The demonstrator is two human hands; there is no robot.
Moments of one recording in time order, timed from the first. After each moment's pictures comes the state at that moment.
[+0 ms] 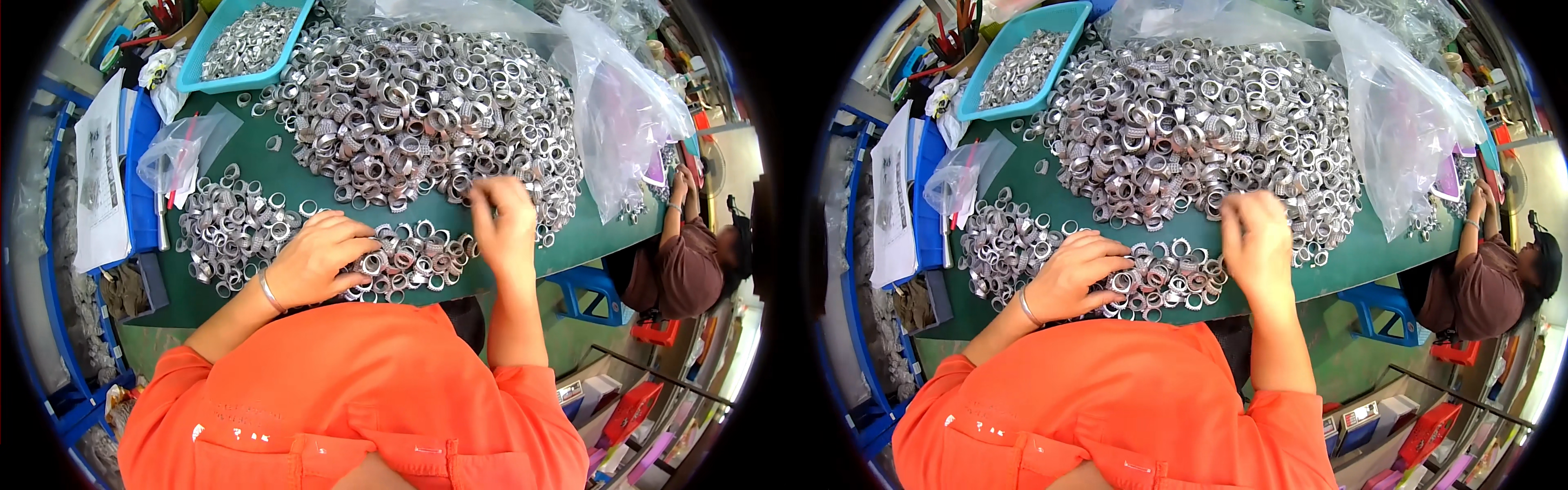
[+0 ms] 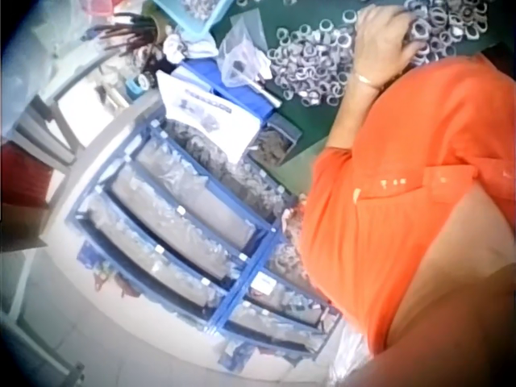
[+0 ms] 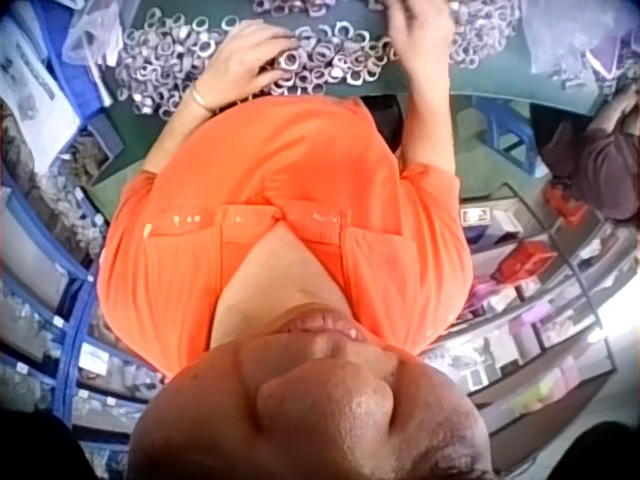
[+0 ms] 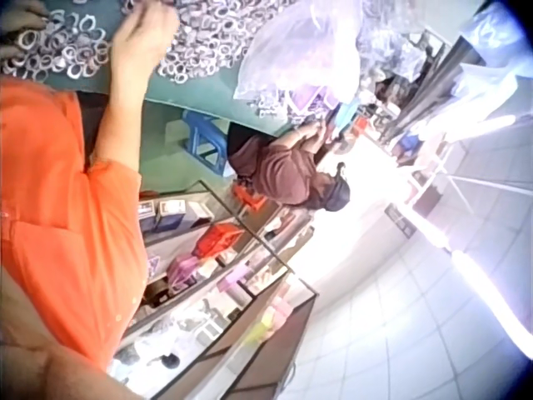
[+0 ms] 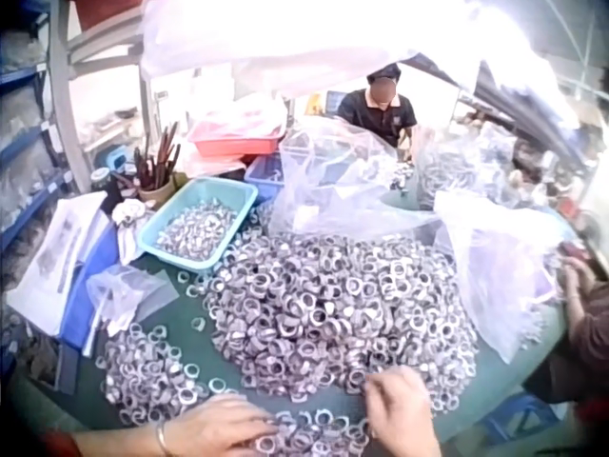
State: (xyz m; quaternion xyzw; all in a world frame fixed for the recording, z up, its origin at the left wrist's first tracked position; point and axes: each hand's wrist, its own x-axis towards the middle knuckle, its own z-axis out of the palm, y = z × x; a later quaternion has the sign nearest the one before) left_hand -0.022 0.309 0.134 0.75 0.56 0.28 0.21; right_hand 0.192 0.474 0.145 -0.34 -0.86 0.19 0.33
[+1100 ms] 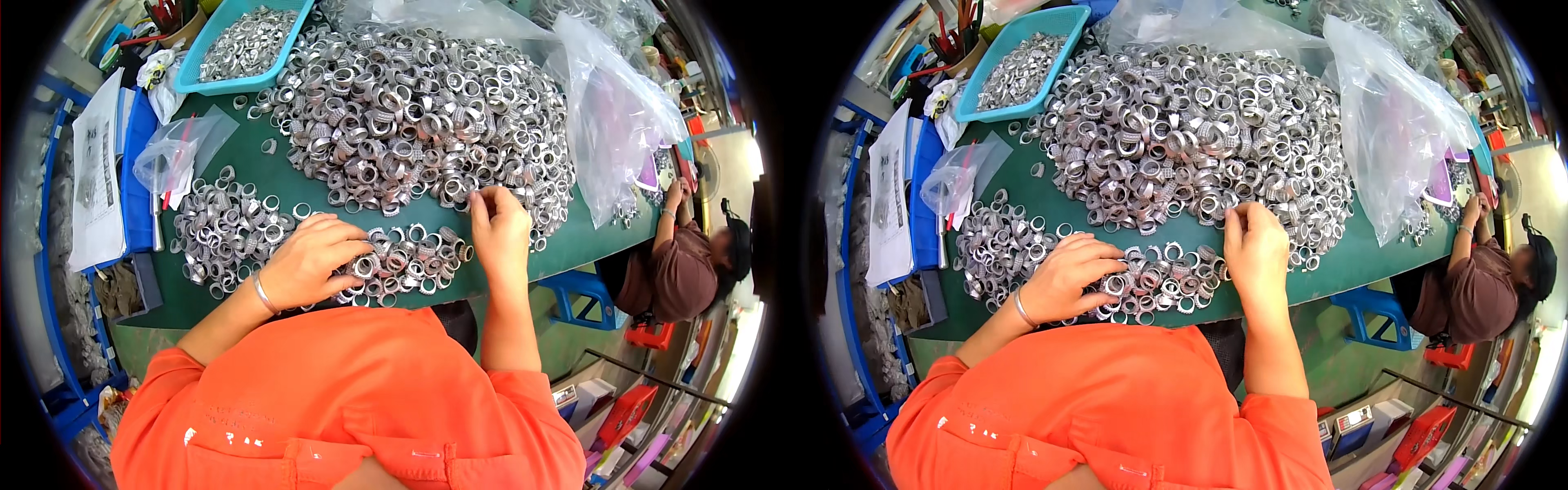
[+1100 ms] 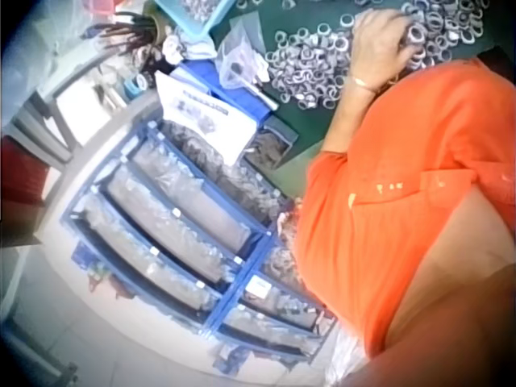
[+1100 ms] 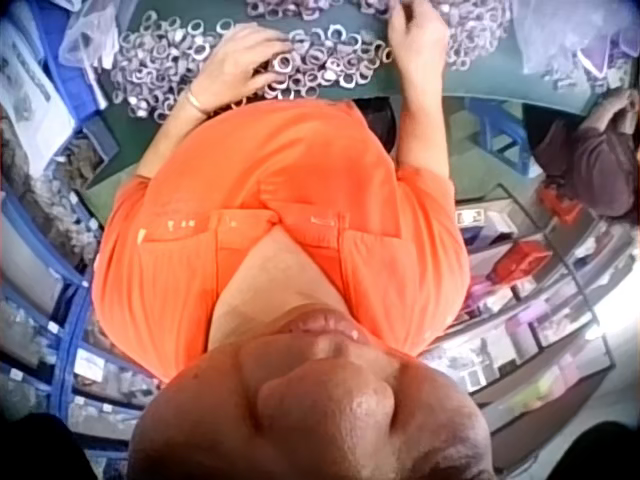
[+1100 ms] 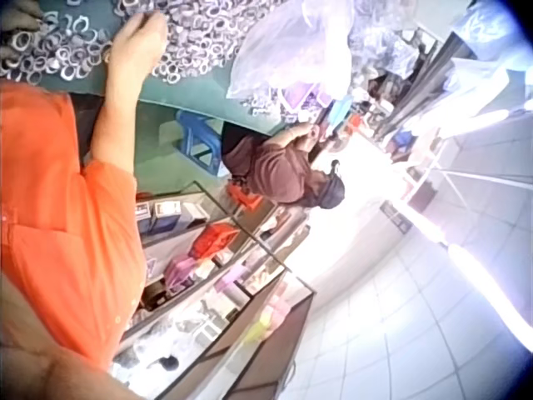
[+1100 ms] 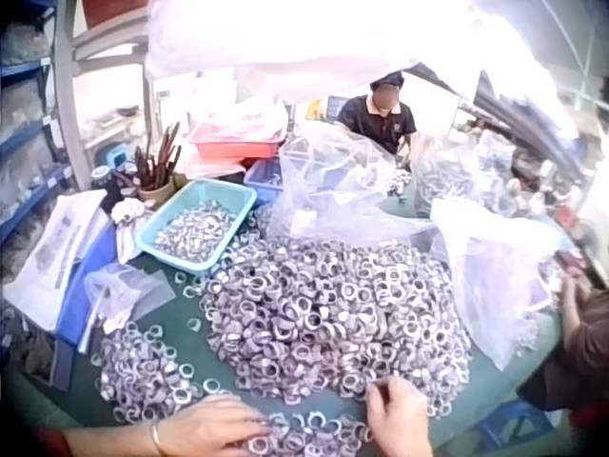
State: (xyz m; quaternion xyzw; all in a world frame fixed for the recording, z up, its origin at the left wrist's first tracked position) left_hand -0.021 0.309 0.132 0.75 0.56 0.29 0.20; right_hand 0.198 0.473 0.132 -0.47 -0.82 0.20 0.27
